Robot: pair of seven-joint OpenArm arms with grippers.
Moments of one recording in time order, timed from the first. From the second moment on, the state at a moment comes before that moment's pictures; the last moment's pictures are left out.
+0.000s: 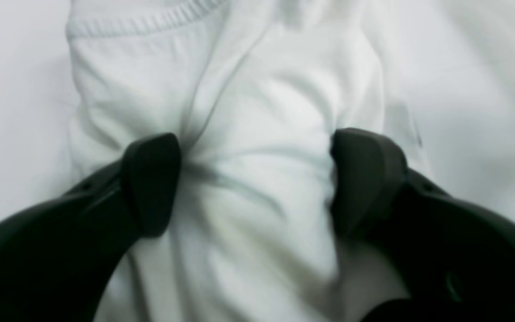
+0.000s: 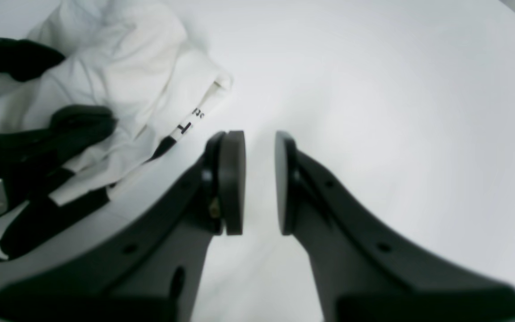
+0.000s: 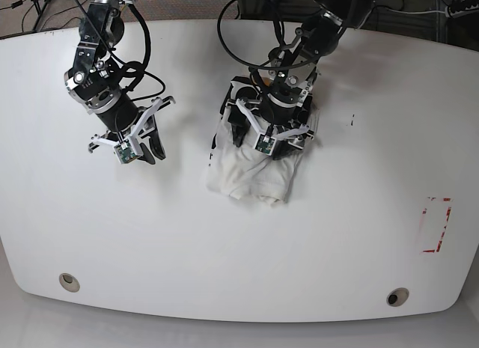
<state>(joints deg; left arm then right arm) 2.7 -3.8 29.9 79.8 -1.1 9.9 18.1 -11.5 7.9 16.6 107.8 11.5 40.2 -36.5</state>
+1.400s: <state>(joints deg) 10.9 -29.5 -18.0 69.7 -6.1 -30.9 9.3 -11.8 7.9 16.4 107.9 11.7 40.2 -36.5</state>
